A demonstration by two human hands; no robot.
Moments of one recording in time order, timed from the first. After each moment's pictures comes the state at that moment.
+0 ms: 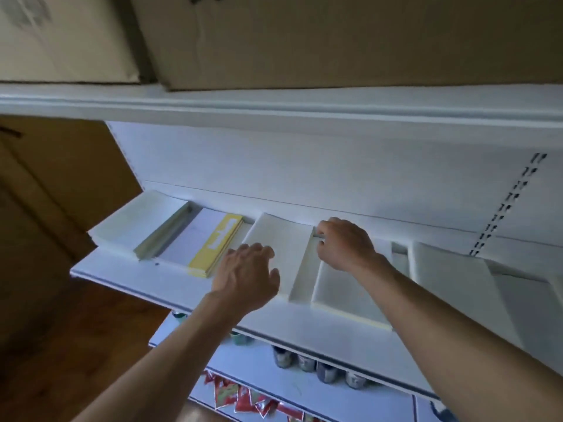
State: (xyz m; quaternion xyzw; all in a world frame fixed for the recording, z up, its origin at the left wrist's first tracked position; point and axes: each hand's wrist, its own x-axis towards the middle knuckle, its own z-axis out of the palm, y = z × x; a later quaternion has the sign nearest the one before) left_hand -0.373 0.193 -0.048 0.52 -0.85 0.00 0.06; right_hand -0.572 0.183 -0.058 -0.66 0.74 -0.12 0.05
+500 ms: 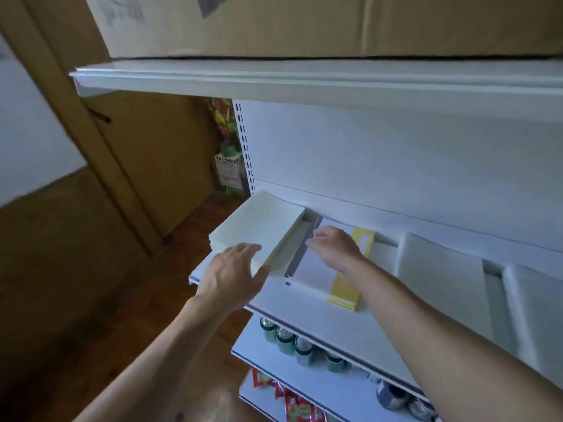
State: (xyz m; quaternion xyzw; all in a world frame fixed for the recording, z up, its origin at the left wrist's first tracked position) left_hand -0.084 0.045 -0.072 0.61 -0.79 -0.04 0.11; right_hand -0.285 0.012 -0.084 -0.54 0.72 -0.28 0.34
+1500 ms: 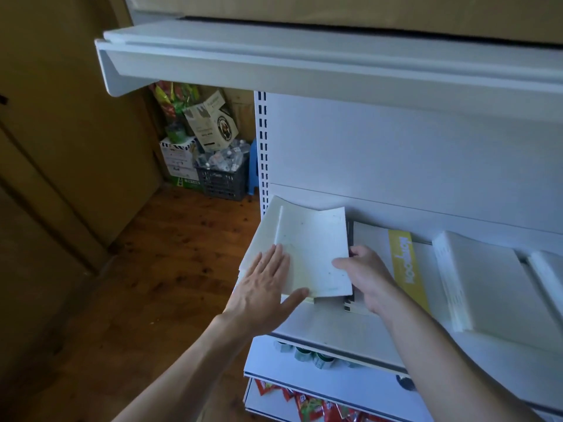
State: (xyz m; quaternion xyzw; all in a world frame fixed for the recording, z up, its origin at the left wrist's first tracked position) left_hand -0.004 -0.065 -0.132 0.40 -0.91 -0.10 0.02; right_hand -0.200 -0.029 -0.114 -0.27 0.76 -0.44 0.40
